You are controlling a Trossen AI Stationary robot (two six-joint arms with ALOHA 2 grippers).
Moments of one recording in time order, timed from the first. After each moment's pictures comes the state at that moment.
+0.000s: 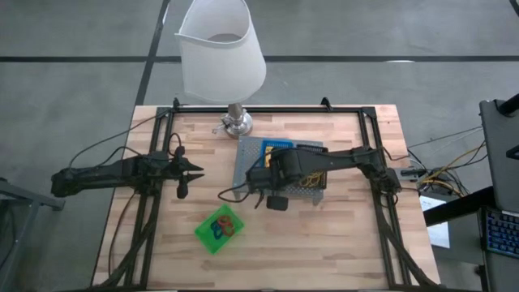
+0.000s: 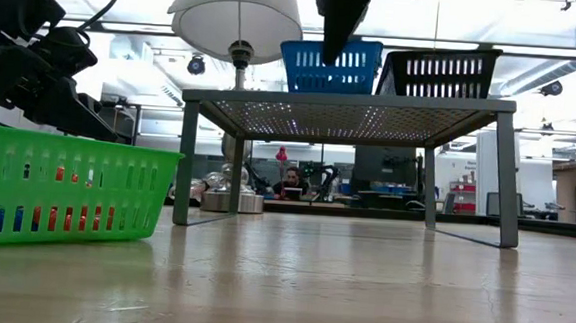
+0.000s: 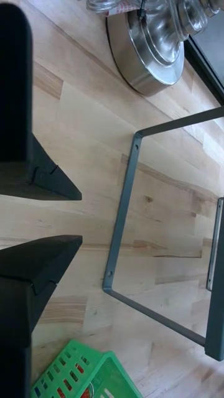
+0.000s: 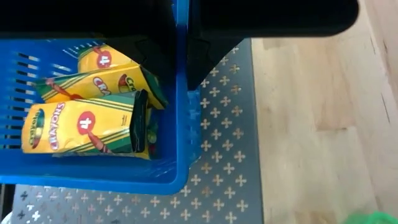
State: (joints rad) left arm 0.15 0.19 0.12 -0.44 -0.03 -0.03; right arm 0.16 2.15 2.27 -1.56 0.27 0.26
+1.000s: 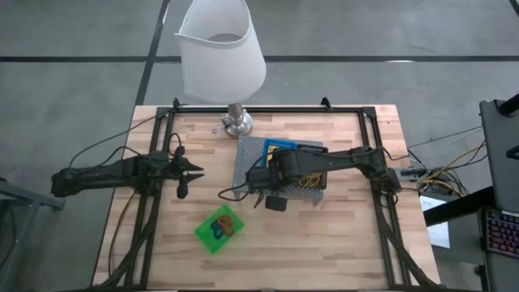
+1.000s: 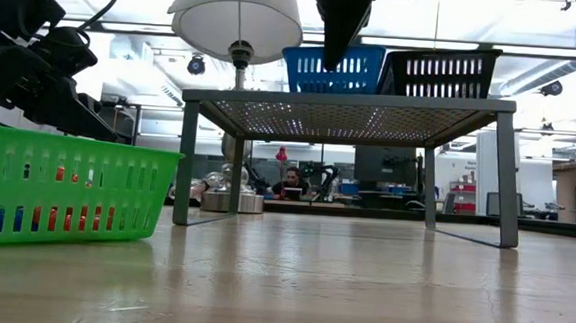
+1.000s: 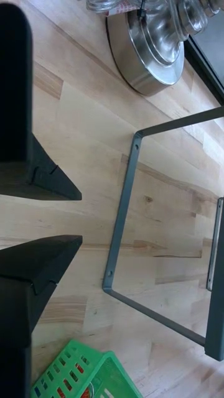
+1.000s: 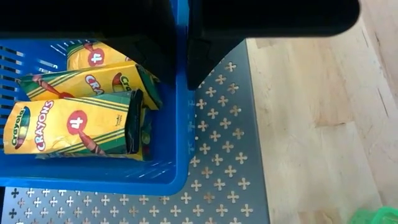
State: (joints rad) left arm 0.15 0.19 0.12 -0.44 -0.03 -0.03; right arm 0.16 2.15 2.25 -1.54 0.25 0.32
